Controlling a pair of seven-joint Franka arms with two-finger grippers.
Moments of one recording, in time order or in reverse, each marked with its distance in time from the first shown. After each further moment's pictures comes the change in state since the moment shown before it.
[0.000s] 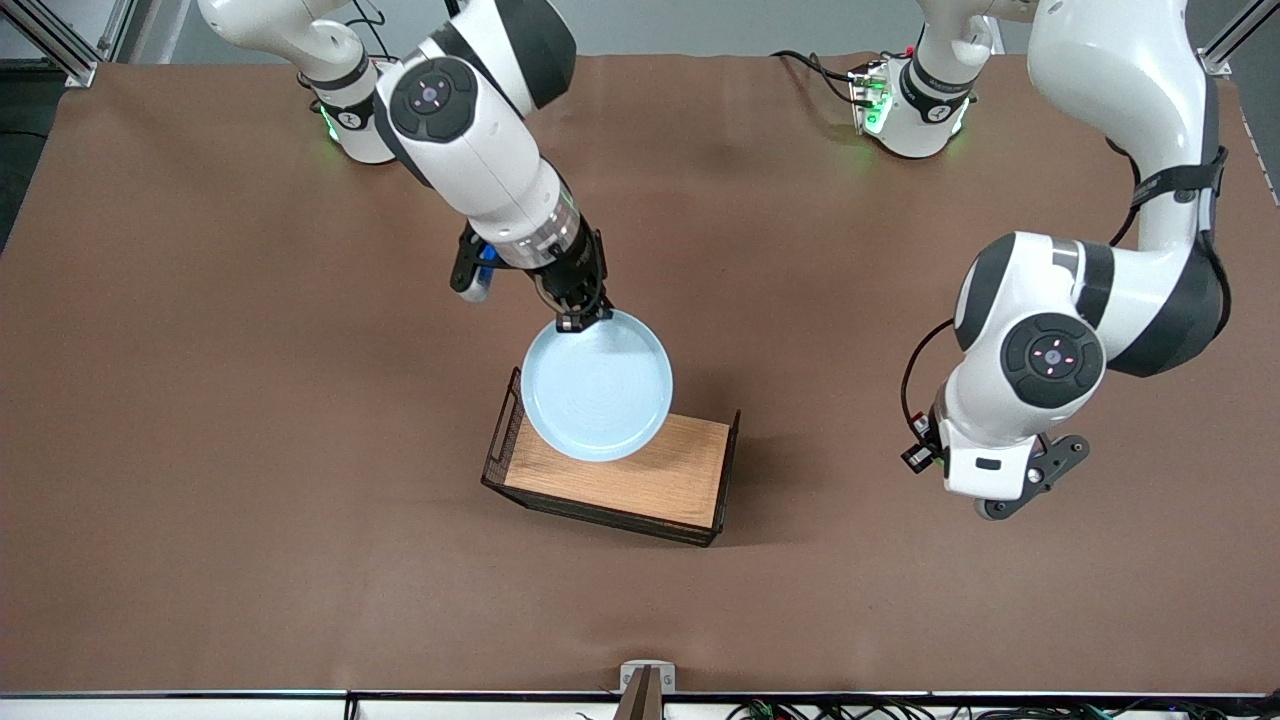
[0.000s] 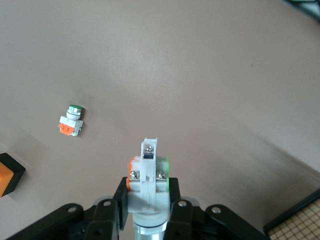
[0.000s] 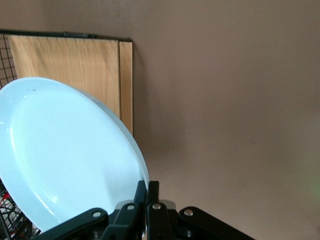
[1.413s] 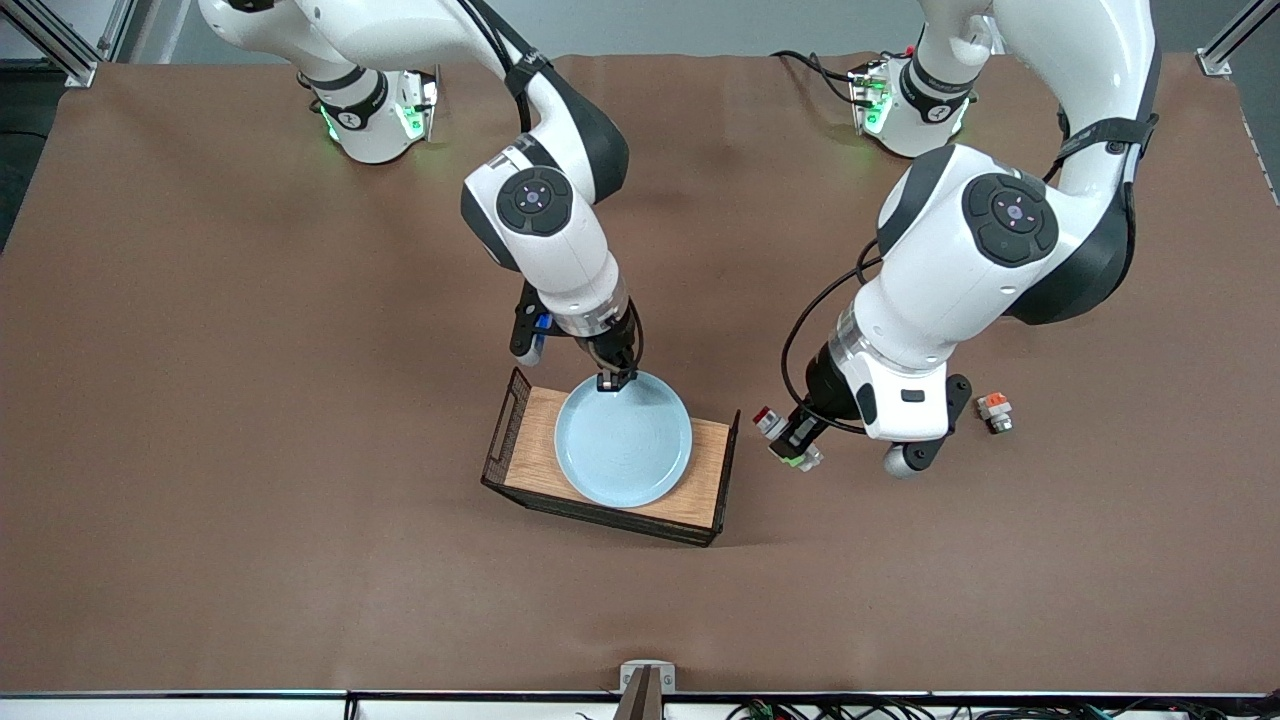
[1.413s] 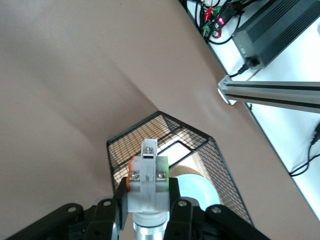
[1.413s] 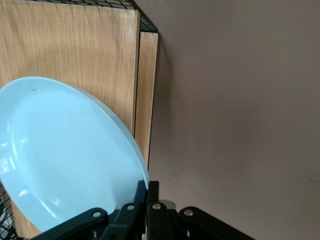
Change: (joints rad) left arm -0.026 -0.042 -0.186 0.028 -0.203 0.303 -0.367; right arm 0.035 0.197 -0.004 0.011 -0.126 0.185 0.005
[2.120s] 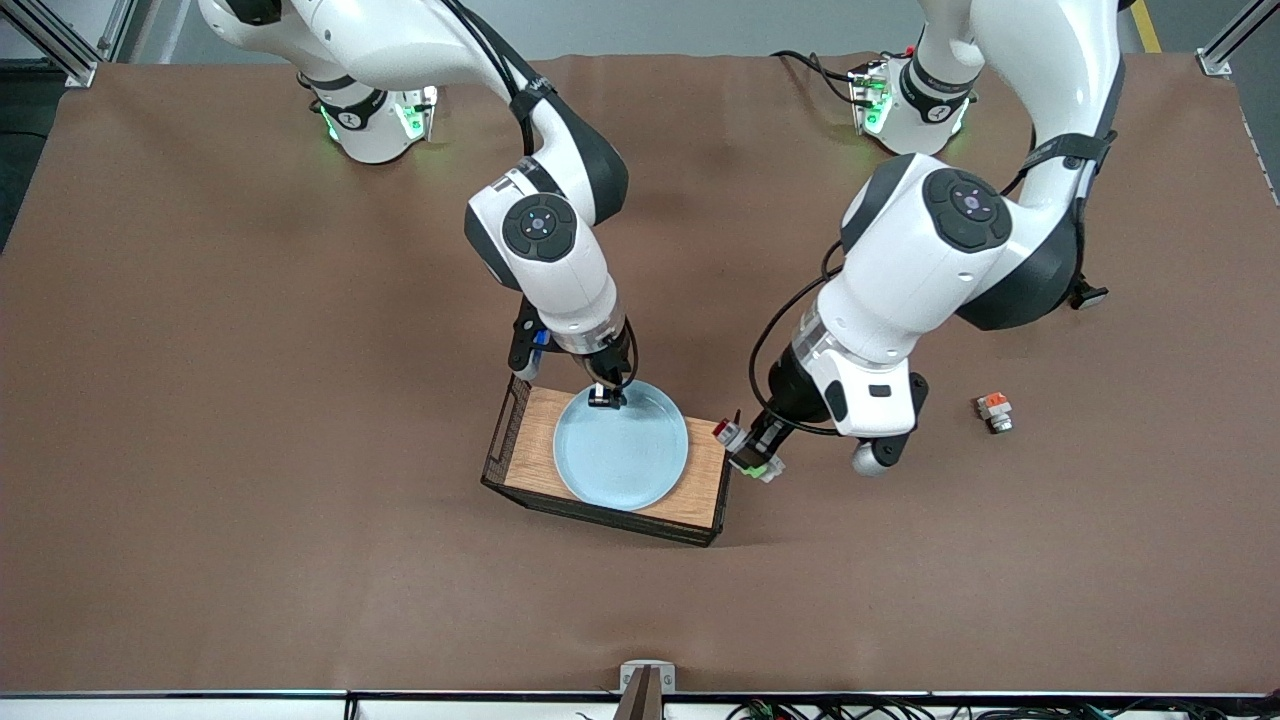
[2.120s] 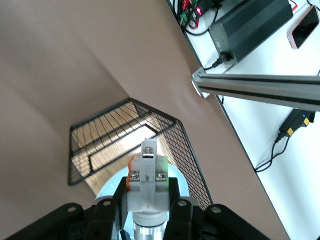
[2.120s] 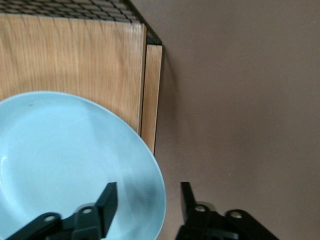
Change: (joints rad) left arm -0.041 0.036 -0.019 -0.013 0.000 0.159 -0.110; right arm -0.007 0.032 -0.015 0.014 -0.010 -0.015 0.001
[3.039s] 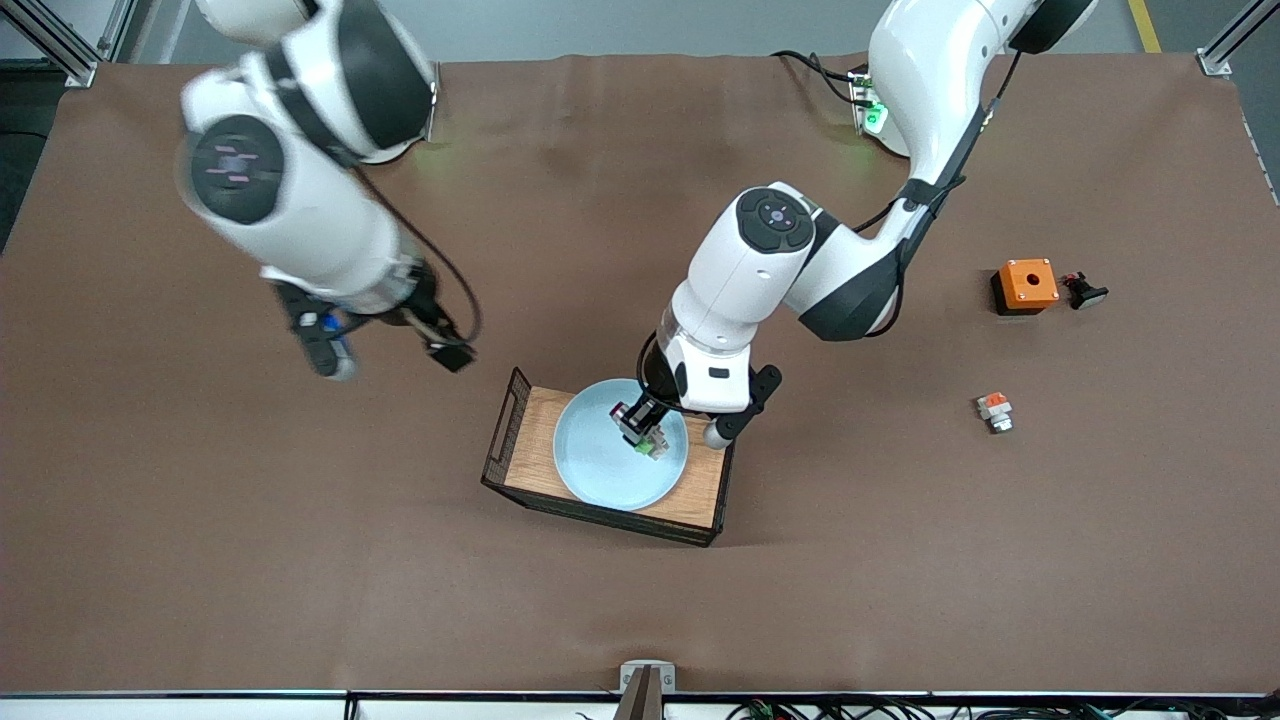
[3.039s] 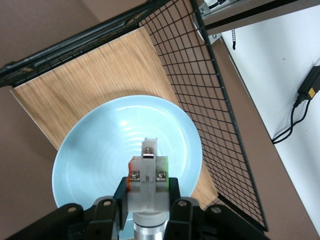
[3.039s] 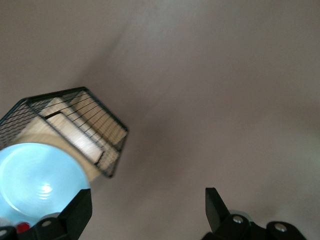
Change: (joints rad) left arm -0.161 0.136 0.004 -0.016 0.111 0.163 -0.118; right arm -0.297 -0.322 -0.011 0.037 0.065 -0.638 -1.073
